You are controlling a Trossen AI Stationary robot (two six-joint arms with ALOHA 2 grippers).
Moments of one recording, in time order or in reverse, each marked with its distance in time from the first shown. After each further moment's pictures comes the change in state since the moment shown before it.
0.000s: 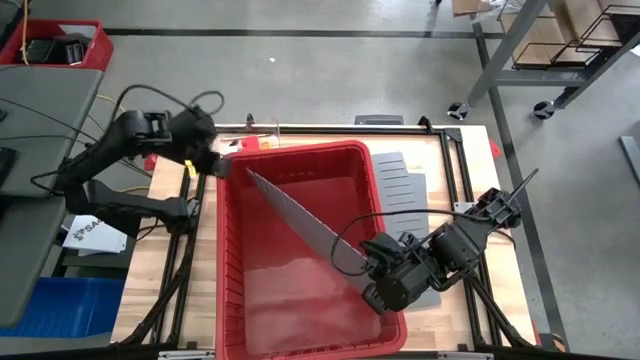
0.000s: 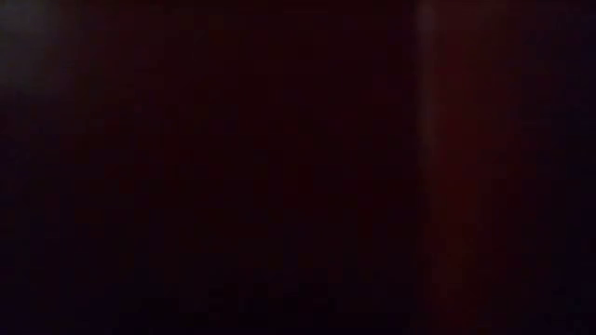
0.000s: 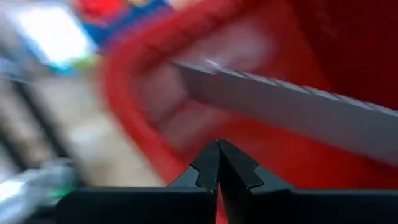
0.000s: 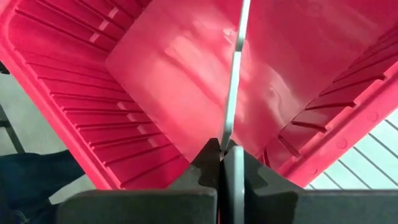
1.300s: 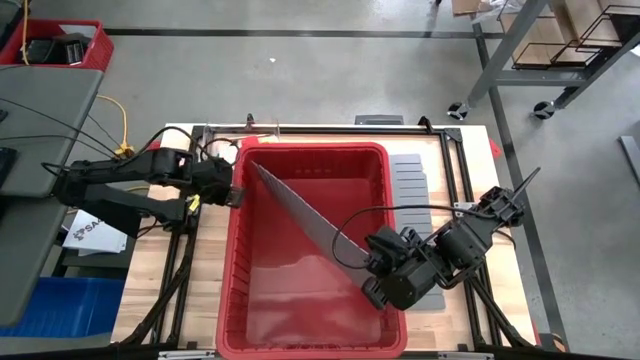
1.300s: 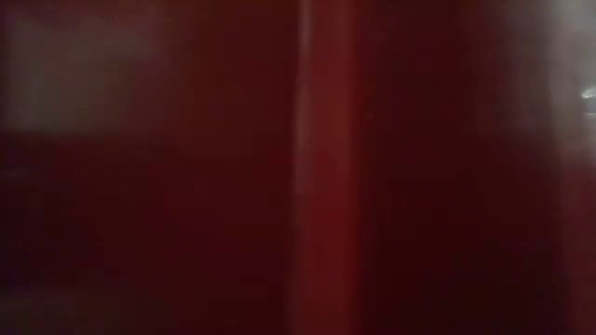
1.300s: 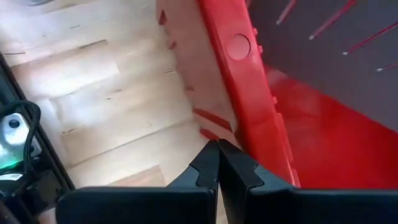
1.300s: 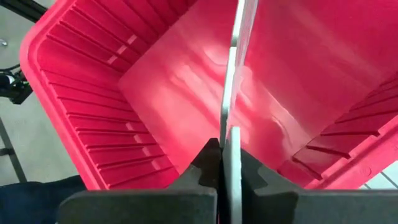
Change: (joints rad) left arm -0.278 -0.106 -0.448 0.228 -0.116 -0.369; right arm -0.001 -0.018 0.000 0.020 0.112 0.018
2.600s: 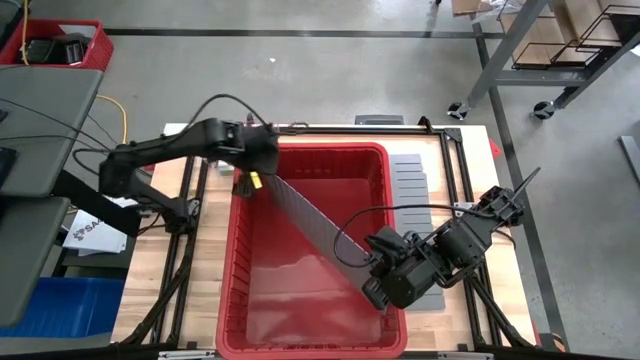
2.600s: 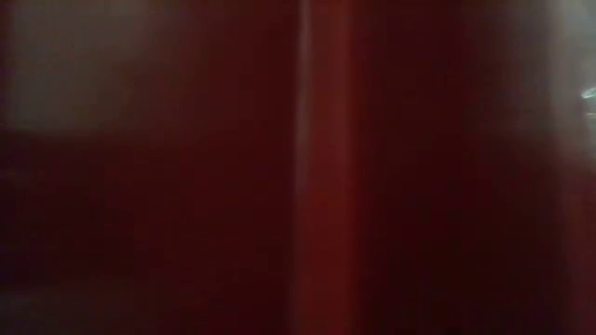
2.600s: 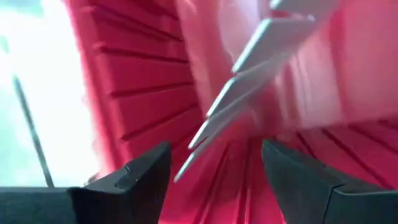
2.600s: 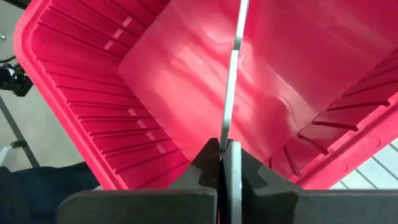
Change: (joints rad) left arm 0.192 0.484 0.441 -0.026 -0.099 1.721; right arm 0.000 0.000 0.000 -0.018 -0.087 0.059
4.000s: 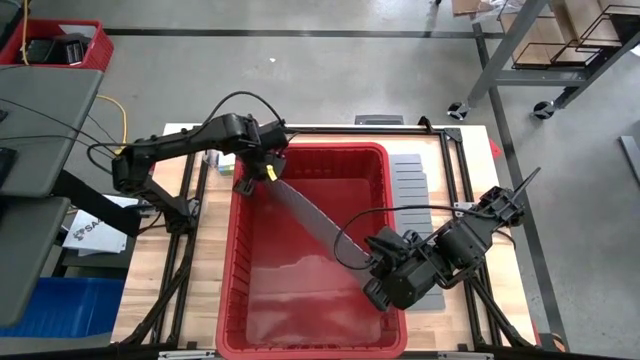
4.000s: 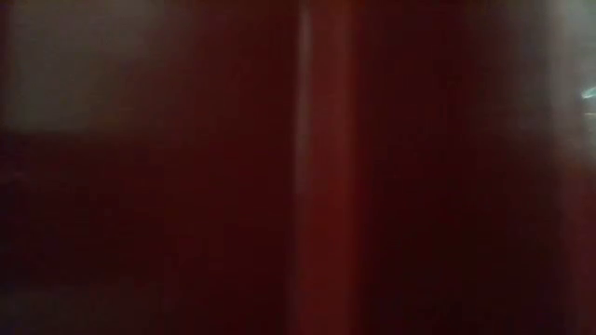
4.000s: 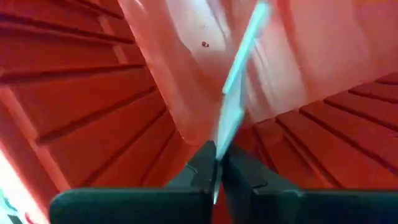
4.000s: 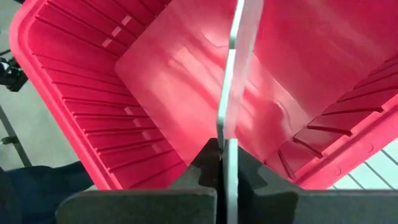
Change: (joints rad) left arm 0.086 0.100 0.001 -0.030 0.156 0.184; right arm 0.005 0.000 0.000 -0.004 0.013 -0.030
